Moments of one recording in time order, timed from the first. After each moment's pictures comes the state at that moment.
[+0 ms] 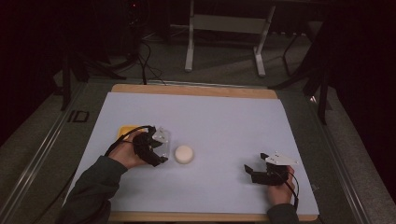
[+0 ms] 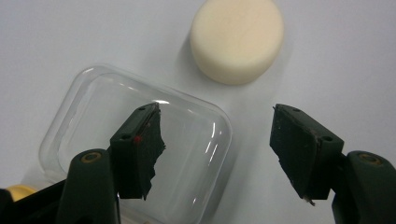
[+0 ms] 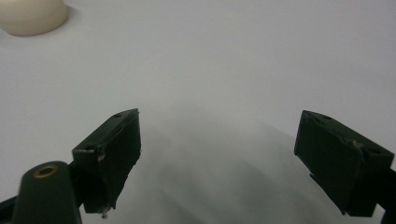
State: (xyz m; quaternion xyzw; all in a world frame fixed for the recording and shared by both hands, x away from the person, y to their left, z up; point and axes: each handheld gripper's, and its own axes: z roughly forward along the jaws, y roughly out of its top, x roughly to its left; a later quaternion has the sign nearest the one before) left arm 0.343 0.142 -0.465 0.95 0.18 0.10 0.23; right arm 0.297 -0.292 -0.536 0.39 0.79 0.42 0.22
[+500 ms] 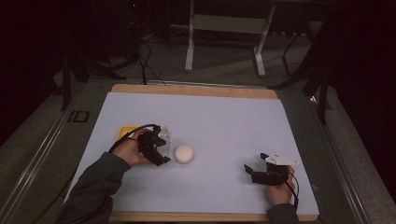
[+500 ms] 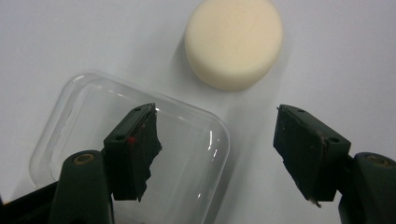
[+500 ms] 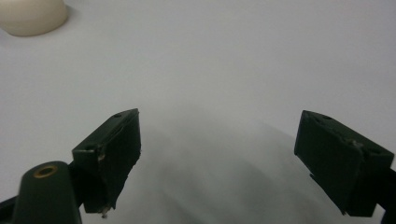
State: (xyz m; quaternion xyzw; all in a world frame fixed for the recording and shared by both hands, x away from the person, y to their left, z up) left arm 0.351 0.131 -0.464 0.96 0.18 0.09 0.21; right arm 0.297 -0.292 -0.536 0.39 0.79 0.42 0.22
